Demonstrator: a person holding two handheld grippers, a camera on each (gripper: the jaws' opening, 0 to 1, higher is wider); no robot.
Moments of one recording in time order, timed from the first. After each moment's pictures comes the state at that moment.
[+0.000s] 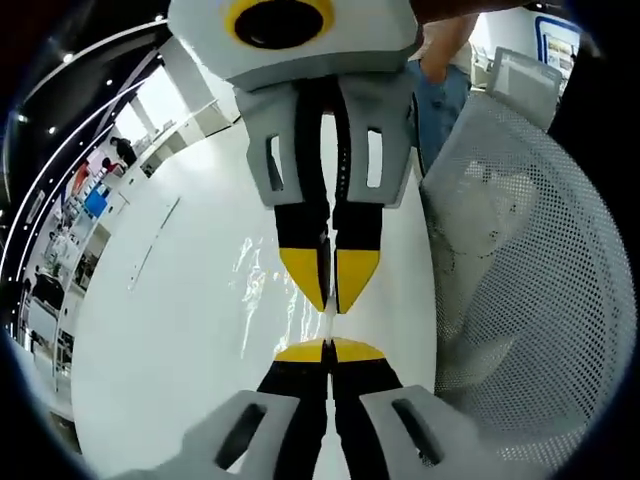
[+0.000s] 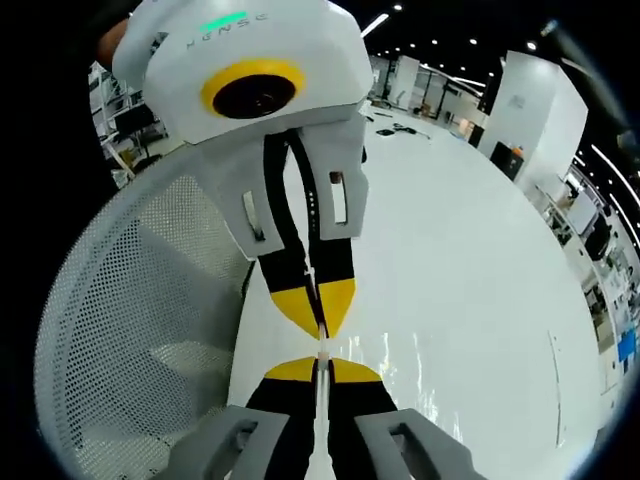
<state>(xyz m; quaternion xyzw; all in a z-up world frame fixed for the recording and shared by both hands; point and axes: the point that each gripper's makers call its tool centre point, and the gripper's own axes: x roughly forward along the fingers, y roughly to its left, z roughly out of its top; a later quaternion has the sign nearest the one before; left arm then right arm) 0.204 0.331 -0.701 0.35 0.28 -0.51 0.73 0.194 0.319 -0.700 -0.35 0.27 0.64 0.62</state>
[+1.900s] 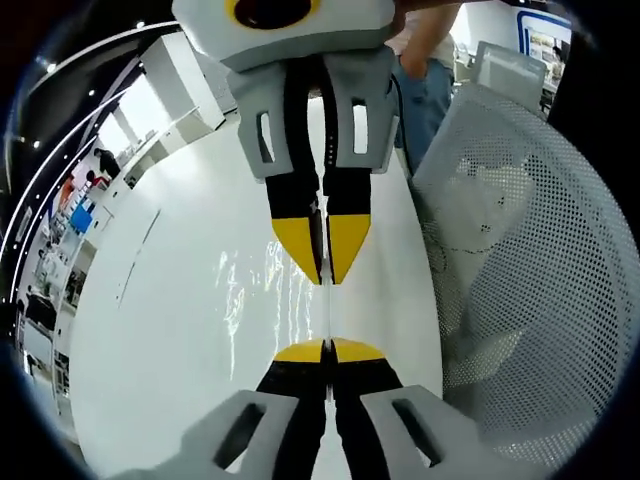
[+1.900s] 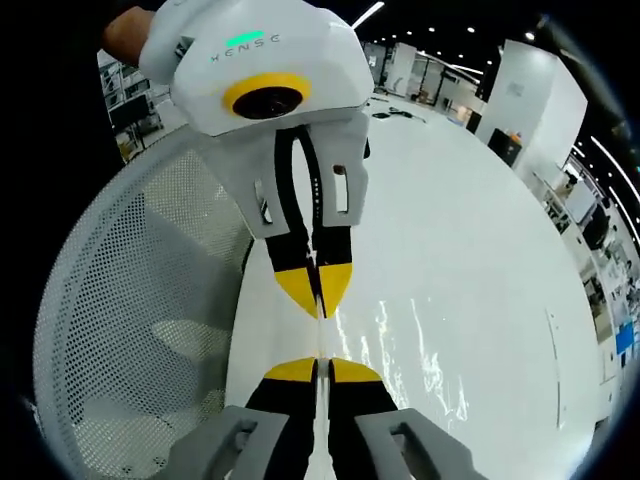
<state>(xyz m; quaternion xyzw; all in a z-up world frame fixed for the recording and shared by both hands) 0.208 0.310 -0.718 0.37 0.27 -0.54 0.71 0.198 0.286 -0.705 -0.37 0.29 0.63 0.62</state>
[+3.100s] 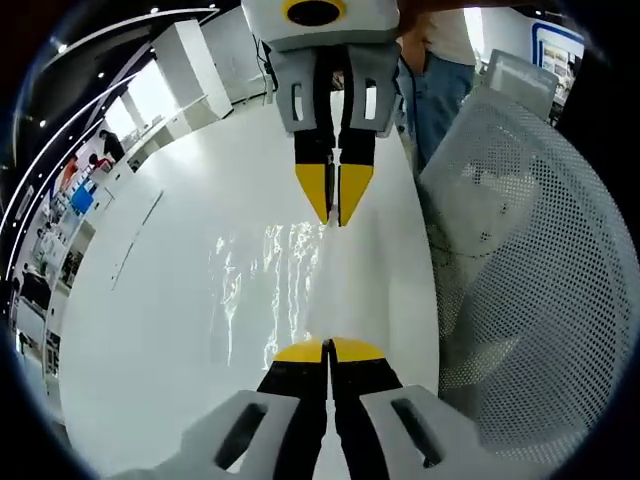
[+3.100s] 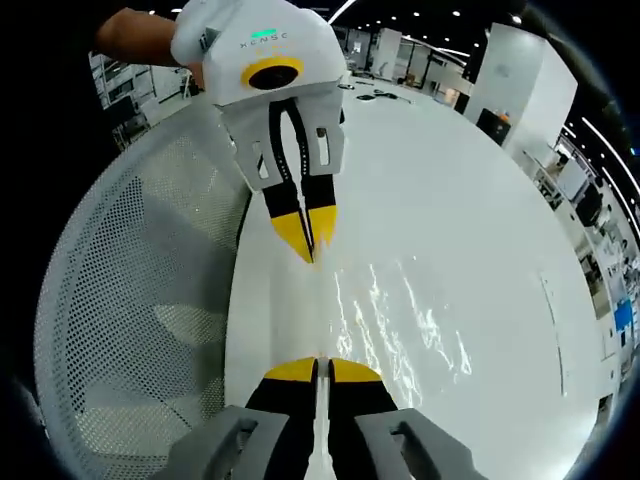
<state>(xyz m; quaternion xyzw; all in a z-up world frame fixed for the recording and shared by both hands) 0.206 0.316 -0.725 0.34 0.30 -0.53 0.72 0.205 0.247 -0.716 -0.37 0.33 0.60 0.63</state>
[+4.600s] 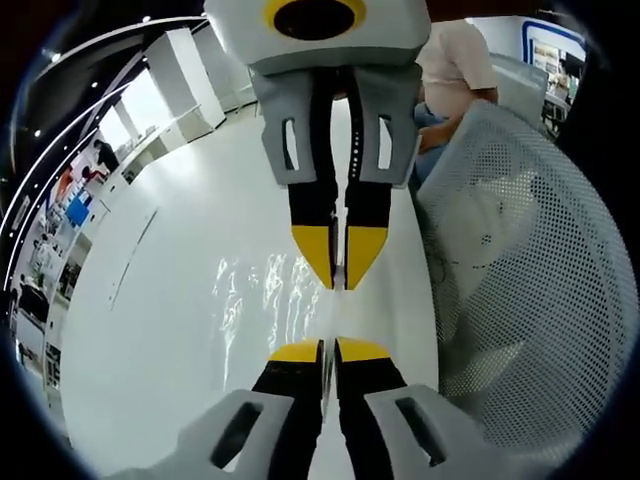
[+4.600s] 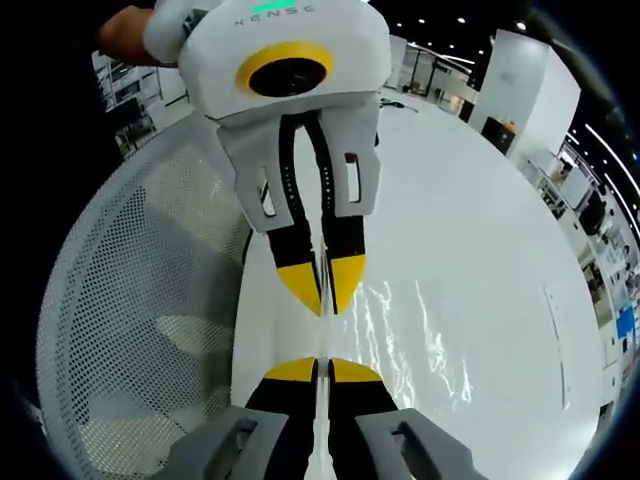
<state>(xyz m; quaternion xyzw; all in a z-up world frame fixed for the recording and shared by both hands) 0.210 0.293 -0.713 0.34 0.28 -0.55 0.71 0.196 0.270 -0.710 -0.37 0.31 0.61 0.63</state>
